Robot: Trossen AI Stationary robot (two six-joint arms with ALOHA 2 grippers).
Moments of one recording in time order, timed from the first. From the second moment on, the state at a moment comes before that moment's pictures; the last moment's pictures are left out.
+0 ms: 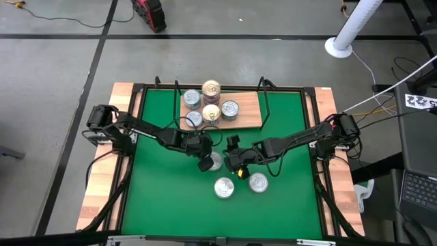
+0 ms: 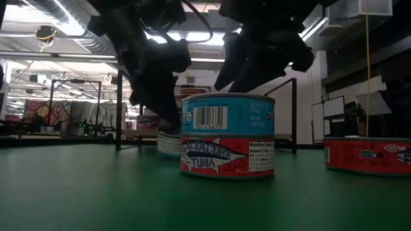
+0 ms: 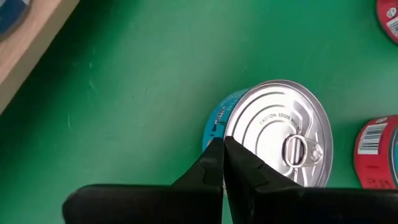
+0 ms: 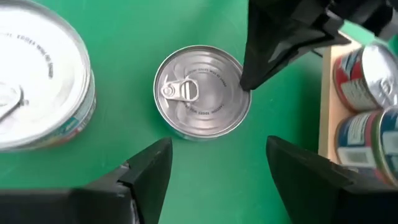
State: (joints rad) left arm -0.08 1.67 0.95 -0.29 -0.19 -0.58; right arm 0.24 1.73 1.20 -0.36 0.28 -0.32
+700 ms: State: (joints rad) left arm -0.10 1.66 0.96 -0.27 -0.50 -0.38; right arm 0.24 1.73 1.20 -0.45 0.33 0.00
